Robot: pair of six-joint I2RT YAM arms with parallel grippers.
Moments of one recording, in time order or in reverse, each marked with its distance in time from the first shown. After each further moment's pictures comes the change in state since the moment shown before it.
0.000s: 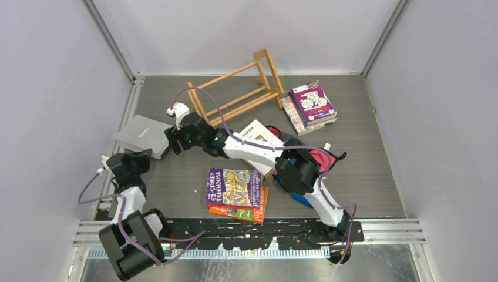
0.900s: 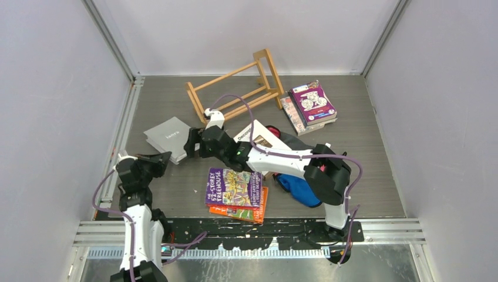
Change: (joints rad) left arm -0.167 -0.426 -0.020 -0.373 0.149 -0.051; right arm 0.037 -0.362 -0.503 0.102 0.247 0.460
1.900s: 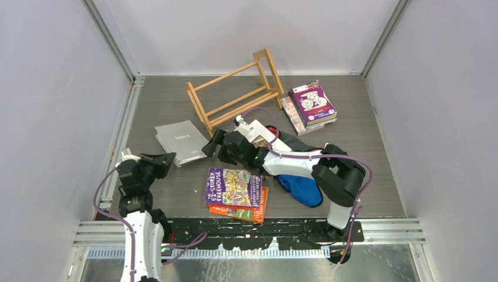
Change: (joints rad) left arm -0.069 -0.121 0.035 -0.125 0.026 0.014; right arm -0.090 -0.092 -0.318 0.137 -0.072 0.420
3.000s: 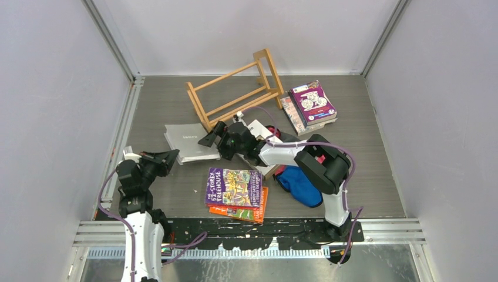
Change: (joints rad) left arm -0.002 -0.010 -0.001 0.064 0.115 -0.105; right arm -0.116 0.156 0.054 0.163 -0.273 0.137
